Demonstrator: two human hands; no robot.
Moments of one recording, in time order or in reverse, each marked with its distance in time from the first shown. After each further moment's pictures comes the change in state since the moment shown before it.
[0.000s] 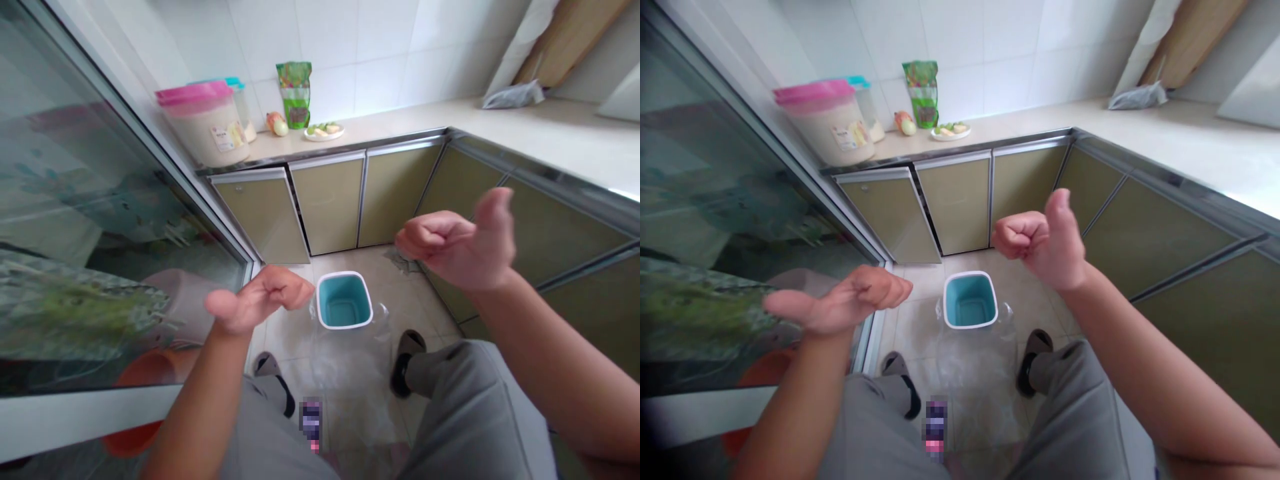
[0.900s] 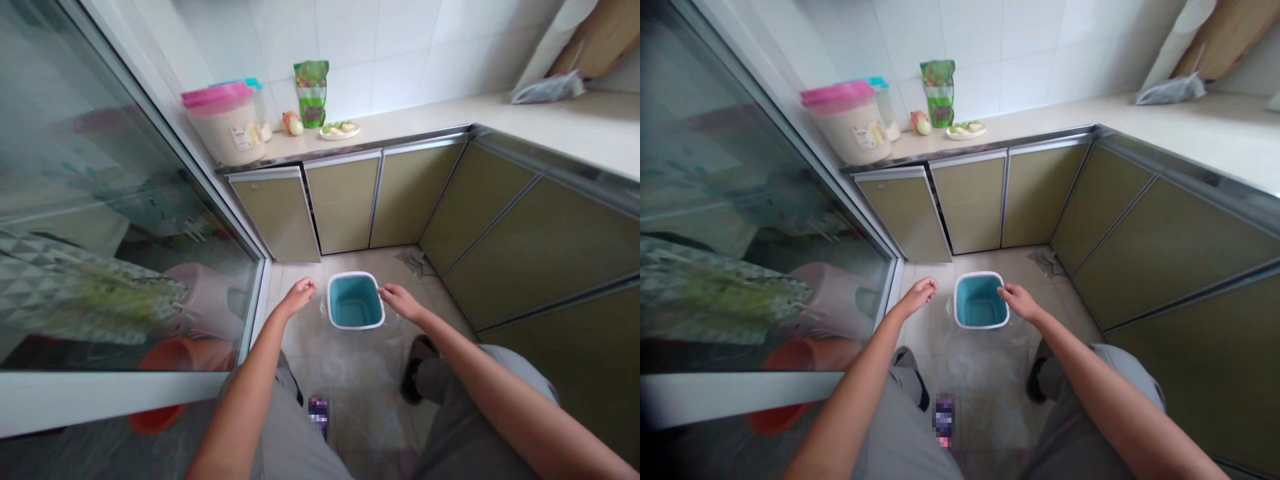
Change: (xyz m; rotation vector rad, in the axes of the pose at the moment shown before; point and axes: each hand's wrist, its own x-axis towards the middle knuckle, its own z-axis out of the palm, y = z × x) left_hand -0.058 -0.197 -0.063 0.336 0.487 -0.723; right_hand -0.043 0.270 0.005 -0.617 0.088 0.632
